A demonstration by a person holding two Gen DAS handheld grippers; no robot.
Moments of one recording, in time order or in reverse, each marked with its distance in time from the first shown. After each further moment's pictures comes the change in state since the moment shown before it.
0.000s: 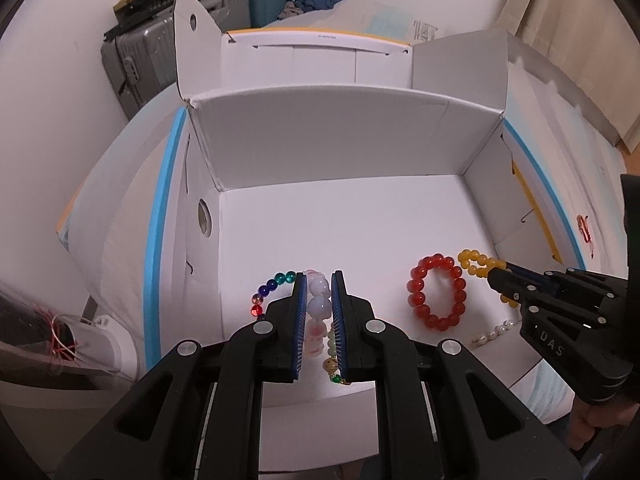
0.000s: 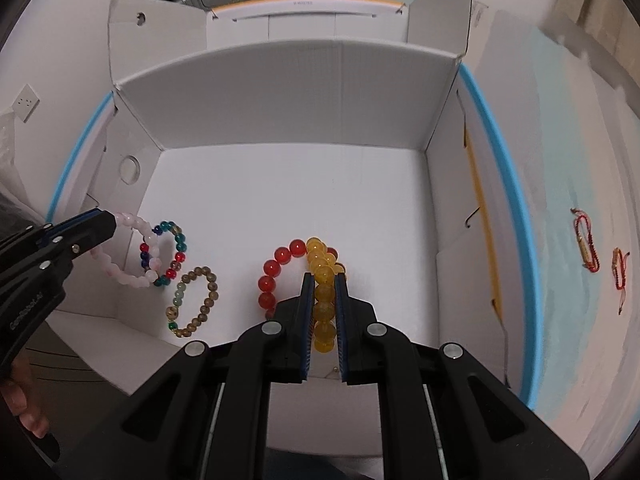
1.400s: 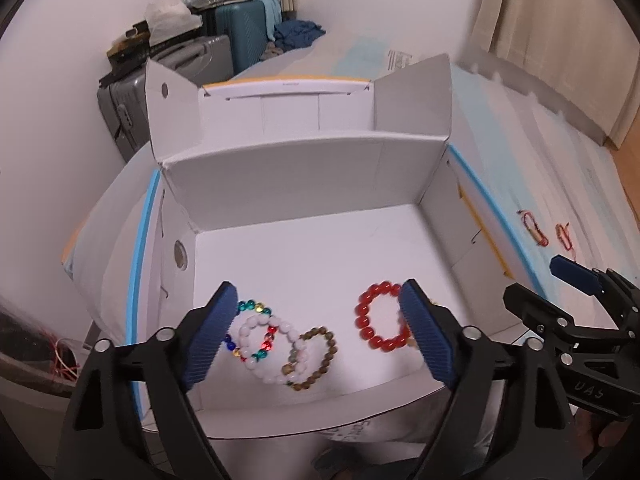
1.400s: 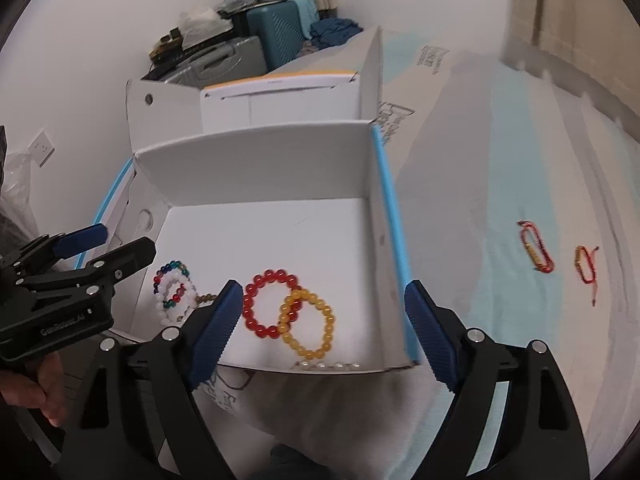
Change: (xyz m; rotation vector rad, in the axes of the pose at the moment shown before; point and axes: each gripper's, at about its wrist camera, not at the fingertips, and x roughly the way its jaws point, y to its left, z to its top) left arm -0.044 -0.058 0.004 0.044 -0.139 0.007; right arm -0.086 -0.054 -0.033 0.073 -0.275 -0.011
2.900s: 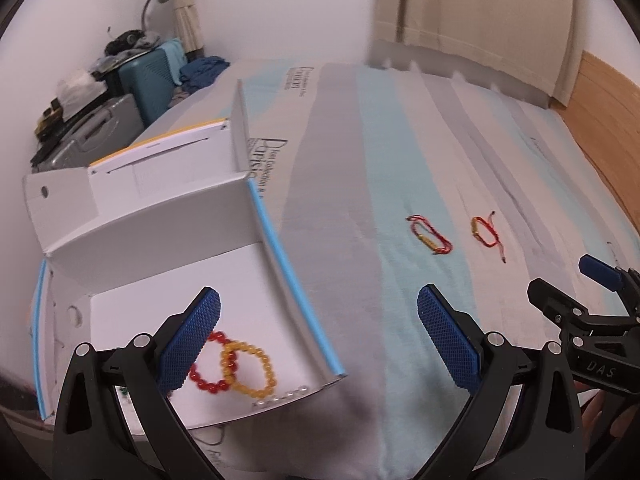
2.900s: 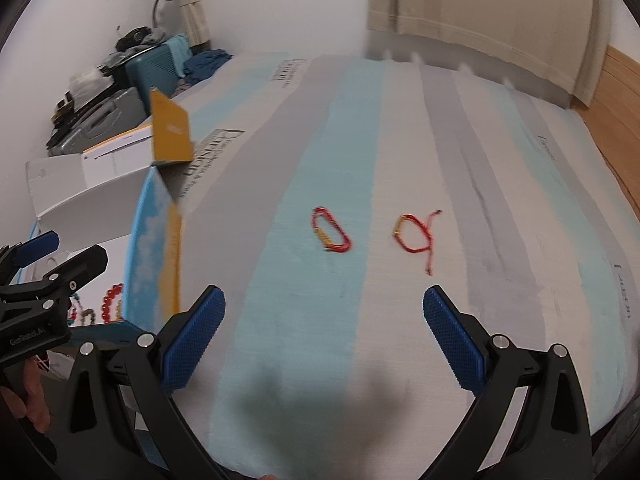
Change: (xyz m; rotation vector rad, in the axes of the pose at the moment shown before) left arm -0.004 -0.201 0.018 0.195 -0.067 -0.118; right arm -0.076 -0.199 -0.039 0.215 -0.042 -0.275
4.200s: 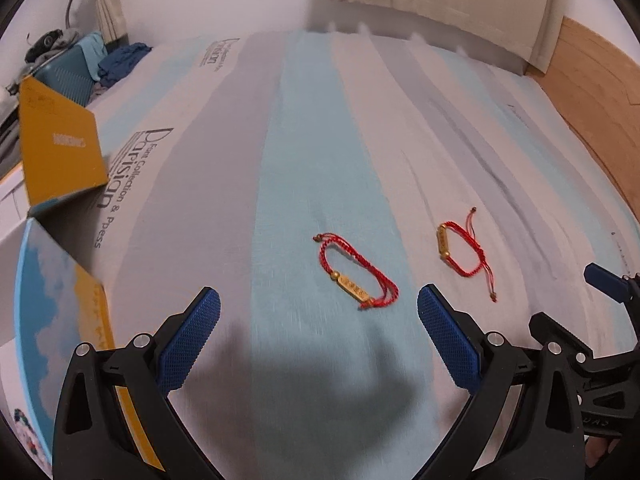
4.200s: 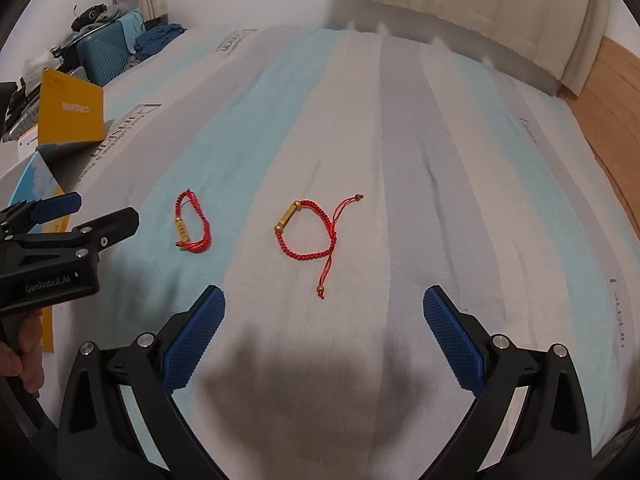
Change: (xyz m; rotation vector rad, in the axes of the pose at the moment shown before) left arm 0.170 -0.116 0.040 0.080 0.071 -0.124; right arm 0.118 -0.109 0.009 -0.030 0.061 -0.085
